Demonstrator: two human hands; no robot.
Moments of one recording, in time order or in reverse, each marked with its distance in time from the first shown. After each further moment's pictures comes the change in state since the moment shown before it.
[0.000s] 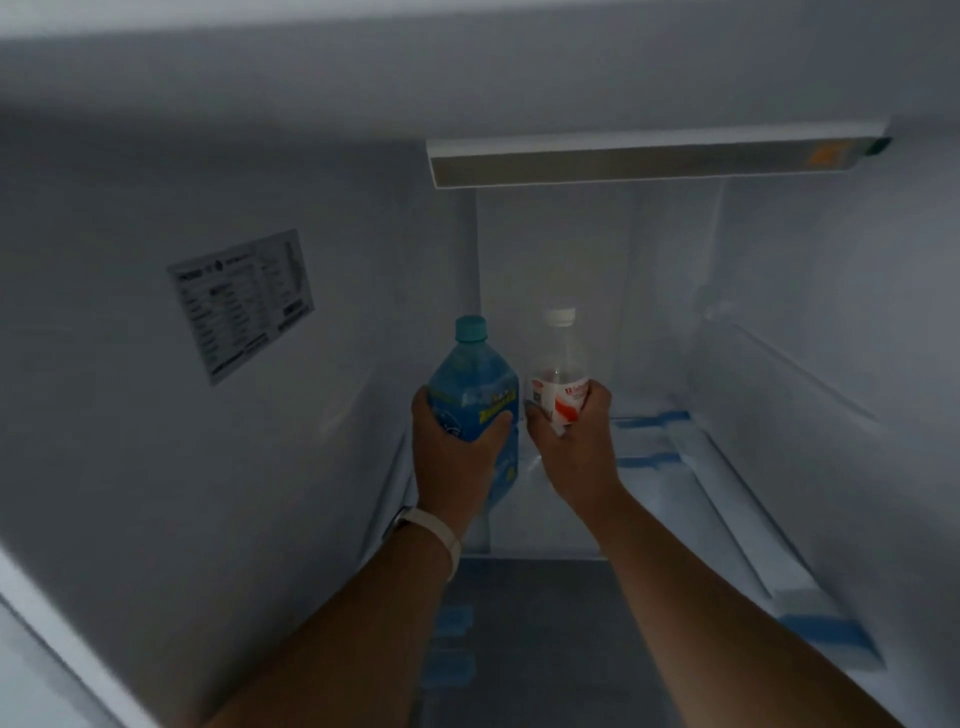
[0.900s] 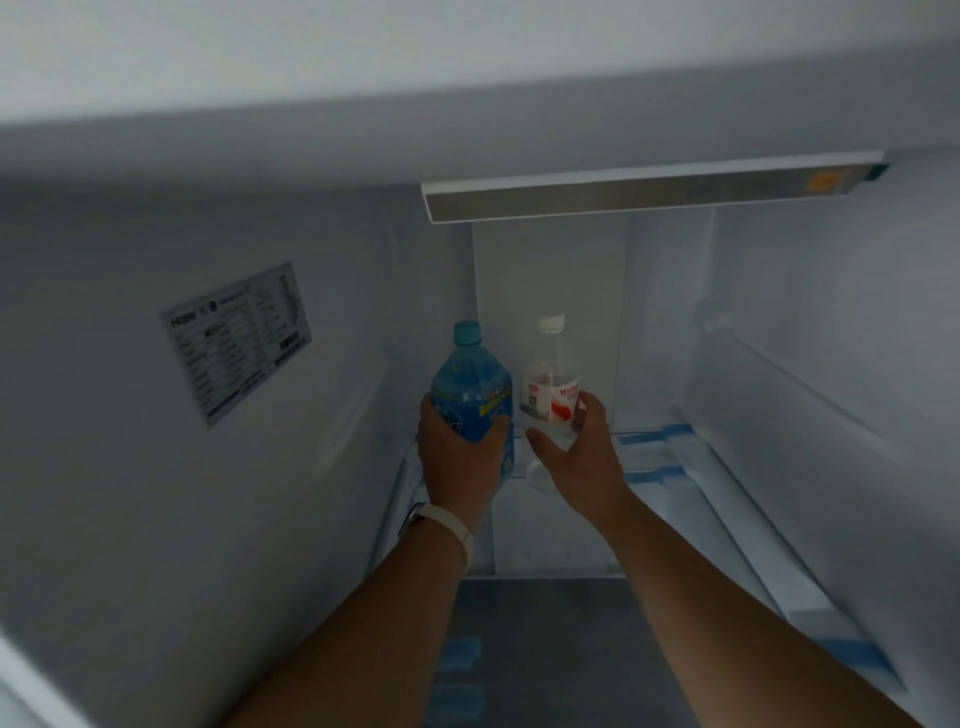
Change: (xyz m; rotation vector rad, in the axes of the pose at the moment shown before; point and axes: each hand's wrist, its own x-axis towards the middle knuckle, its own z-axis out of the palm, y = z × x) left_hand 0.035 -0.024 0.013 0.132 0.030 0.025; right_hand 0.016 0.008 -0.004 -0.045 -0.091 0.042
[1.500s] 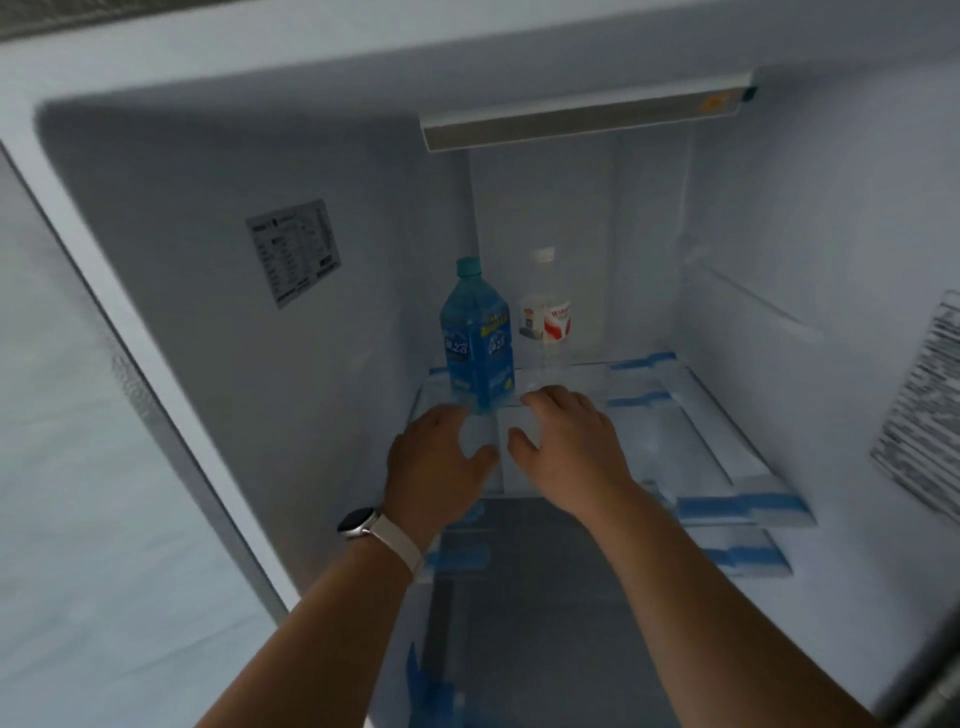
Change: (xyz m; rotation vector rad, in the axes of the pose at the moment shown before) left_hand -0.108 0.048 -0.103 0.869 -0.432 0.122; right_hand -0.127 -0.068 -0.023 -0.853 -0.214 -0.223
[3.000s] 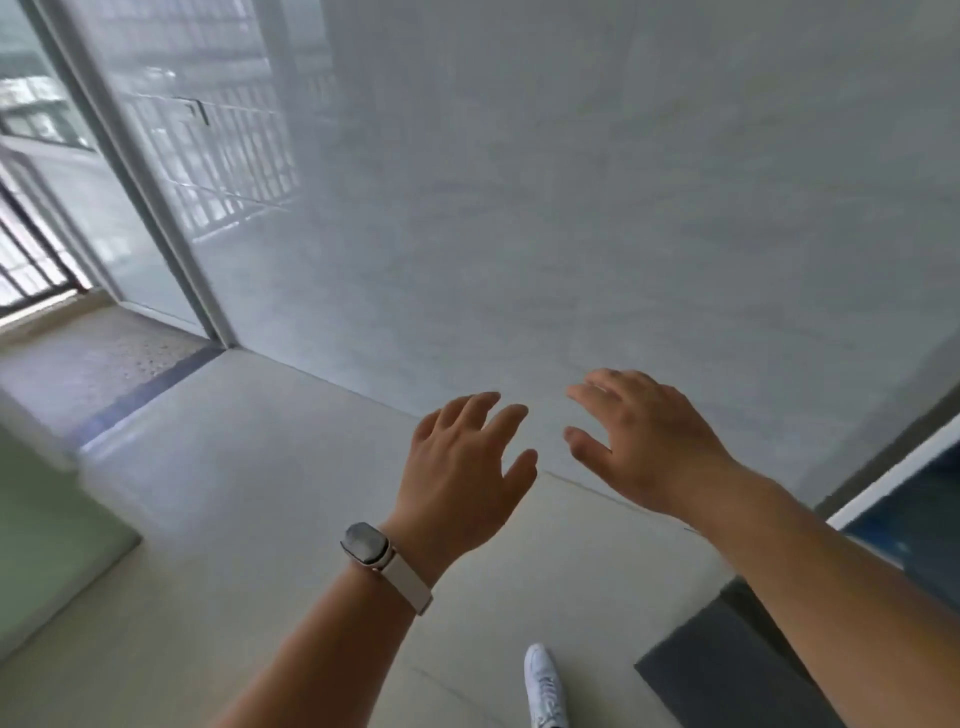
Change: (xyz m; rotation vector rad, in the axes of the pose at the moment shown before) left_hand -0.590 -0.200 -0.282 0.400 0.176 -0.609; right_hand -0.346 -0.464 0.039 -0.070 -0.582 -0.909
